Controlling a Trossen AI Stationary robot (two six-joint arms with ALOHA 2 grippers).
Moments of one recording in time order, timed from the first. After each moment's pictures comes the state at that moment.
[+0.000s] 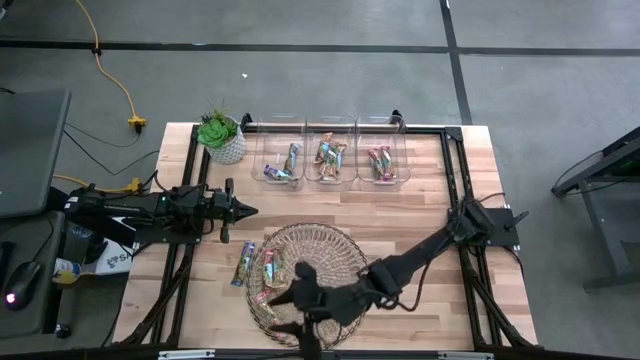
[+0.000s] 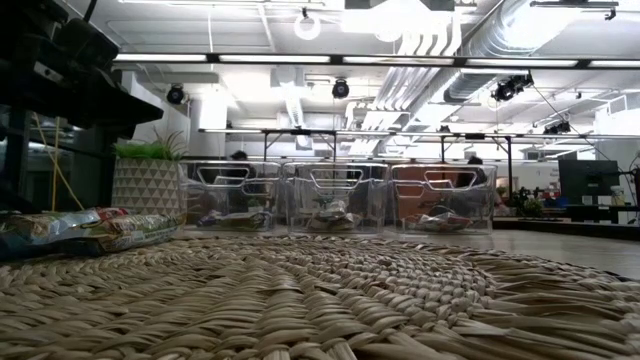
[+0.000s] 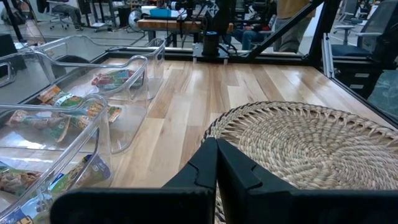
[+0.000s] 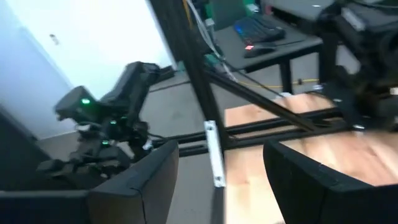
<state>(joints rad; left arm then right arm) -0.04 0.16 0.02 0.00 -0.08 -0.03 0.54 2.08 1.96 -0.08 0.33 0.44</state>
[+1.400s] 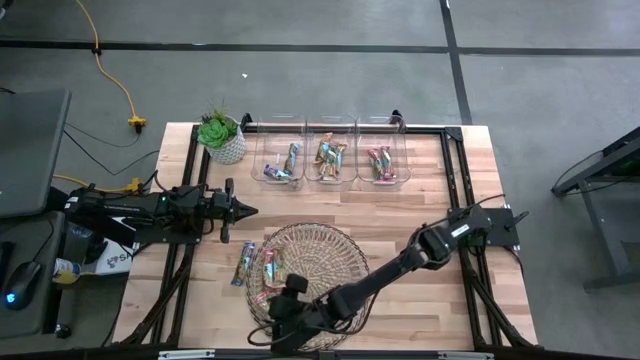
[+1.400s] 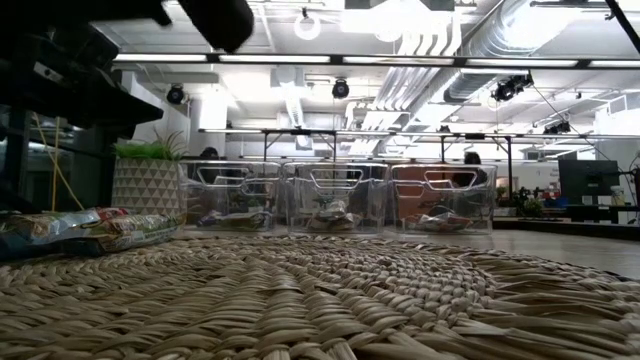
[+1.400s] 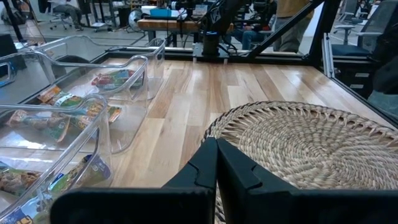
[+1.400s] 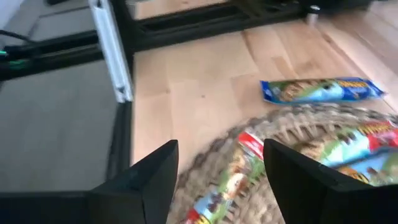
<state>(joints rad) -0.04 0.16 0.02 0.00 -0.08 -0.03 0.53 2.51 2.24 -0.36 0.49 0.55</state>
